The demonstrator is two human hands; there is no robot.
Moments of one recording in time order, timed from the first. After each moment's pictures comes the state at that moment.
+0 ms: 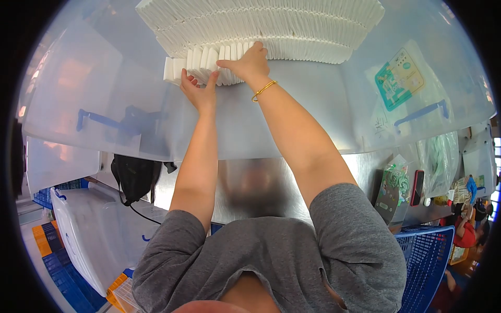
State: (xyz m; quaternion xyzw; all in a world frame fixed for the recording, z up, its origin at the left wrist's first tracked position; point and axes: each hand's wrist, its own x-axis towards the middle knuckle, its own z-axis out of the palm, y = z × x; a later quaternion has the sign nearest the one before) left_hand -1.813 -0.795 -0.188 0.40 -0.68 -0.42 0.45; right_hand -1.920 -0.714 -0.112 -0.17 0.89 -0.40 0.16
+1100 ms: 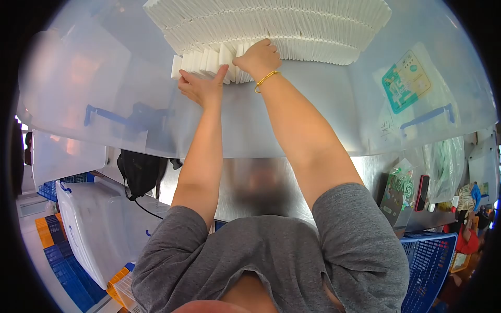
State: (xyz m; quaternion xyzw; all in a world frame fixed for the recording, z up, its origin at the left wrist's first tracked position) left_hand -1.819 -0.799 -0.171 0.51 -0.72 -0.23 0.41; right_hand -1.929 -0.725 -0.098 -0.14 0.95 -0.22 0.15
